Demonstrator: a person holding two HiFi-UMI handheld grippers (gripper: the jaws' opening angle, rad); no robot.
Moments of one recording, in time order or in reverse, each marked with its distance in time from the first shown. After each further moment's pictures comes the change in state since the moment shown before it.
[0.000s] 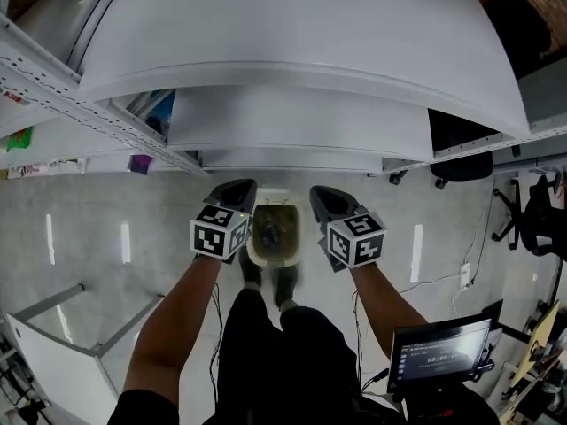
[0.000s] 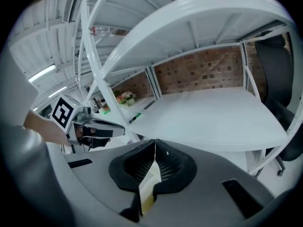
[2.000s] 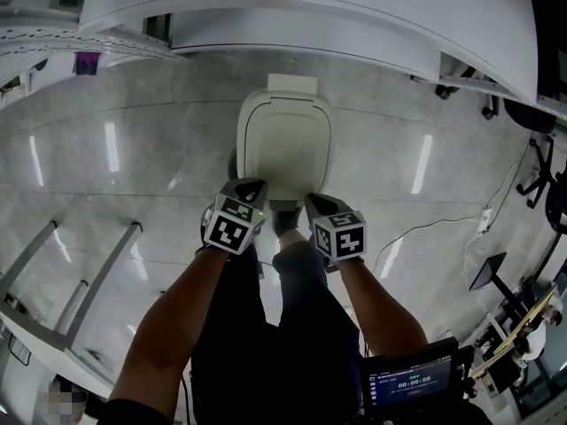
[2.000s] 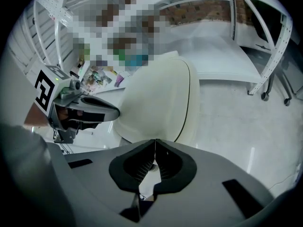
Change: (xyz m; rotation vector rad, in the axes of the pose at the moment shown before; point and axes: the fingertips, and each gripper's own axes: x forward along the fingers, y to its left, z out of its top) left arm 0.096 -0.014 -0.388 -0.087 0.530 -0.134; right arm 0.078 0.000 -0.426 0.257 0.595 -0.035
